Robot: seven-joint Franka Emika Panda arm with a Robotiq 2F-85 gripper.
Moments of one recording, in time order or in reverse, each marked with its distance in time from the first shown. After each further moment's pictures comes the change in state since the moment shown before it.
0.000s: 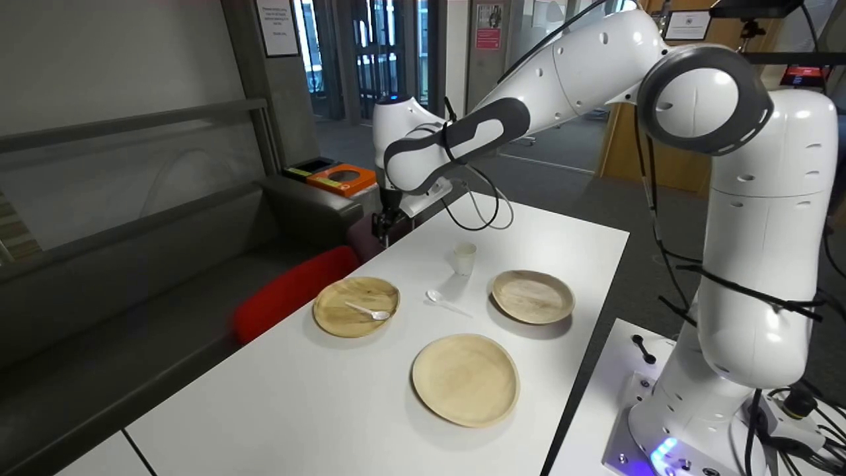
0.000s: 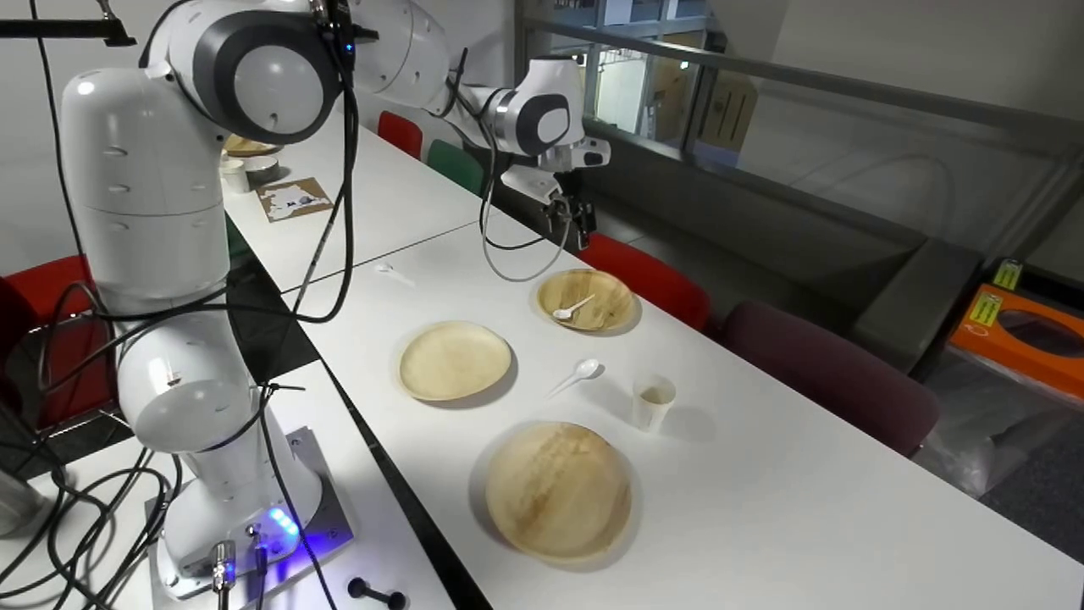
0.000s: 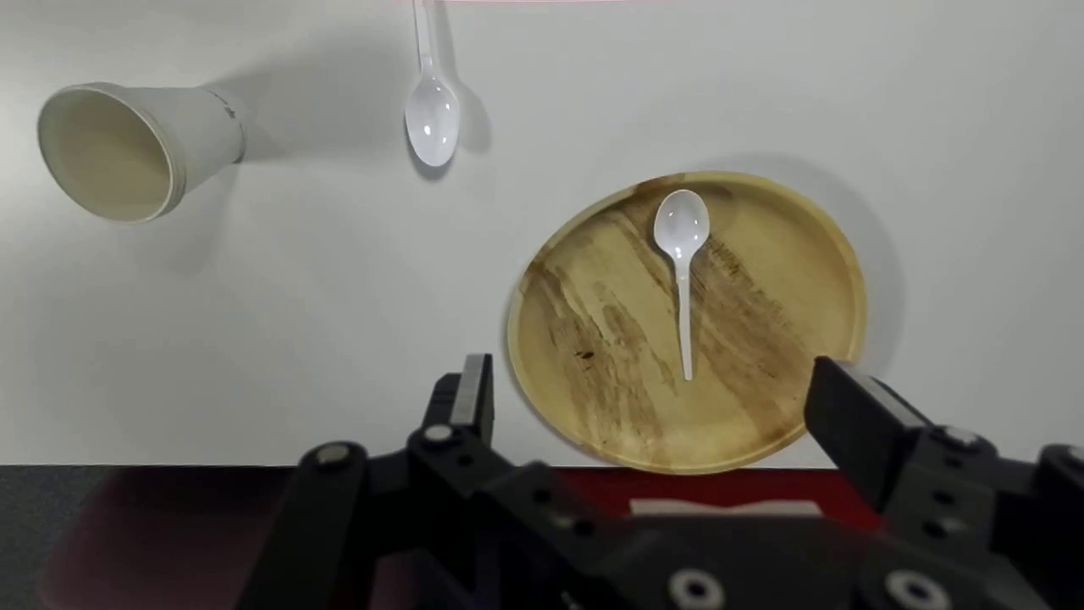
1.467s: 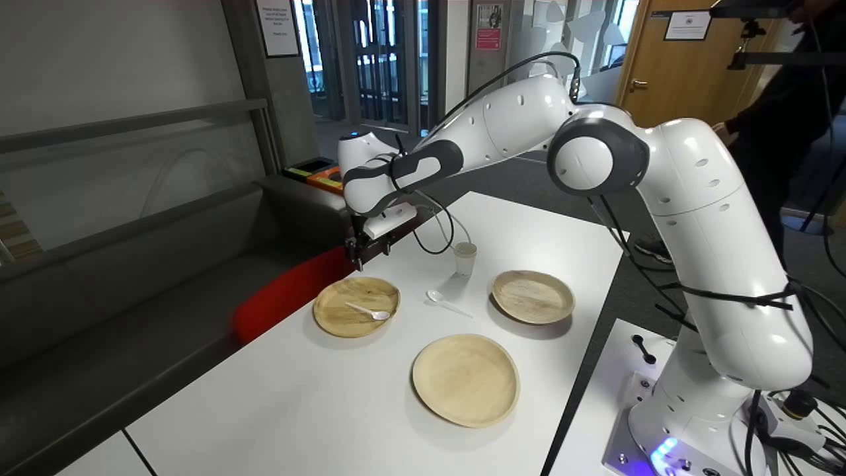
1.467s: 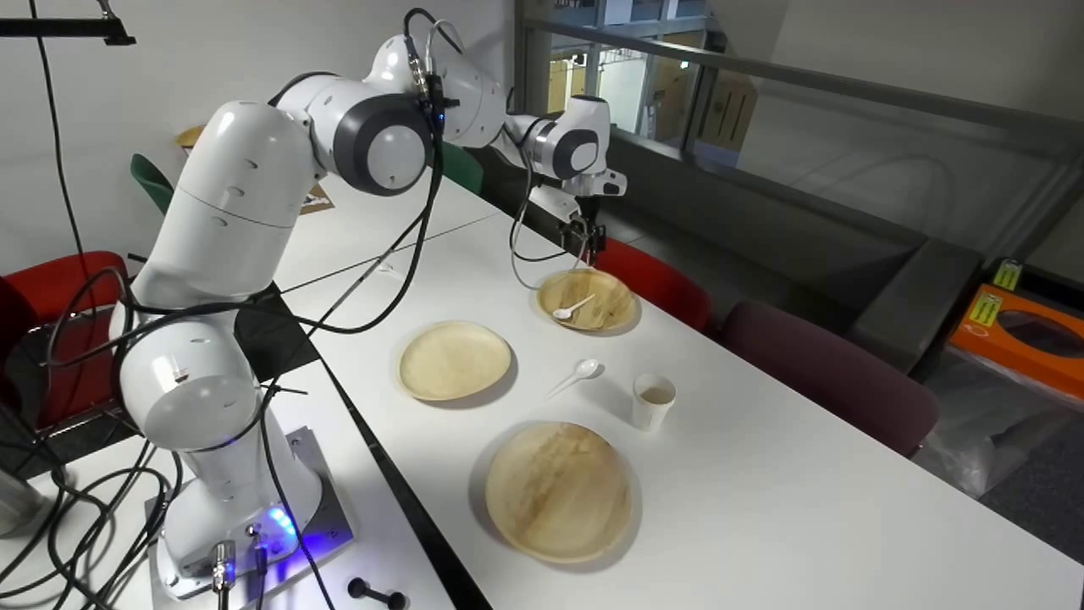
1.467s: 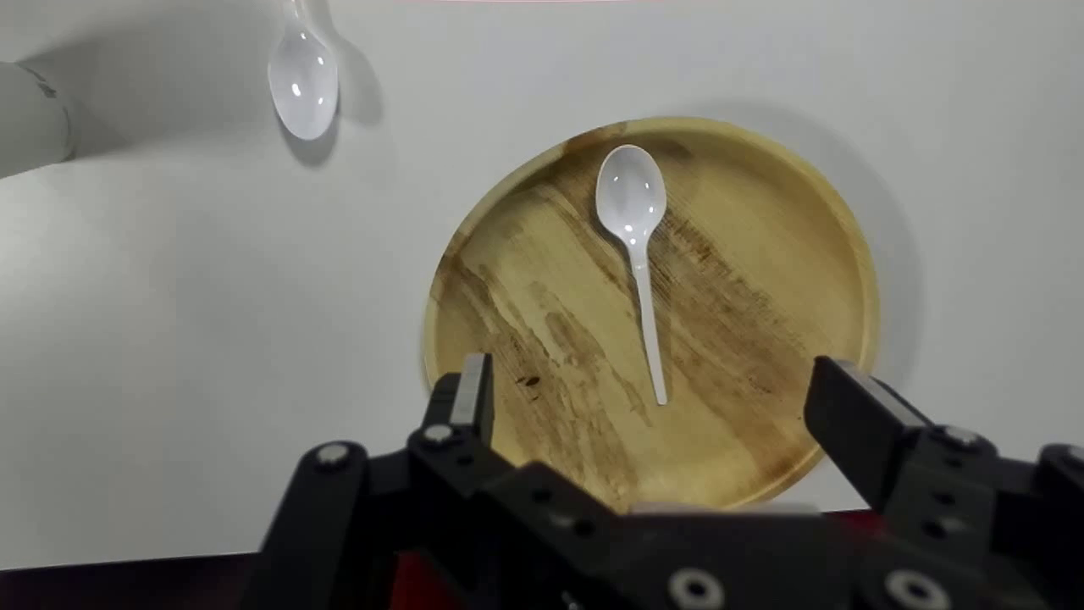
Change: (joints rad) arm 0.059 0.385 -0.033 0.413 0.070 -0.140 0.030
